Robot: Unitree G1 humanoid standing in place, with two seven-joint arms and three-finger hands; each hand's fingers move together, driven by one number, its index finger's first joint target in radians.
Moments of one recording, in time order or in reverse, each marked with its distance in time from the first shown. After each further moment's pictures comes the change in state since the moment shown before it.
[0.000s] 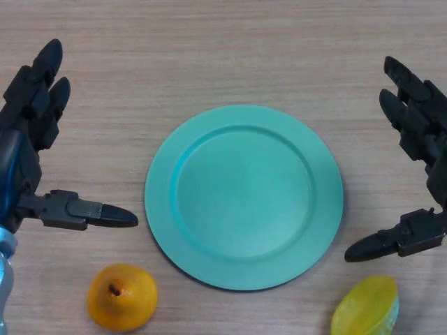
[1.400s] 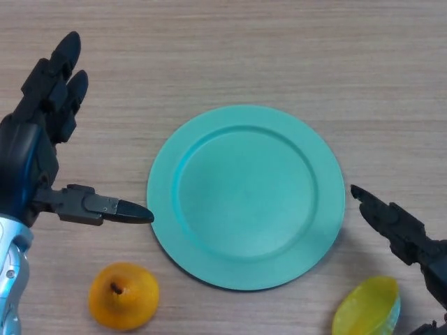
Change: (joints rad) left arm -0.023 -0.015 -0.046 -0.014 0.000 0.005 0.016; right arm 0.306 0.070 -0.079 0.169 -0.184 -0.430 0.289
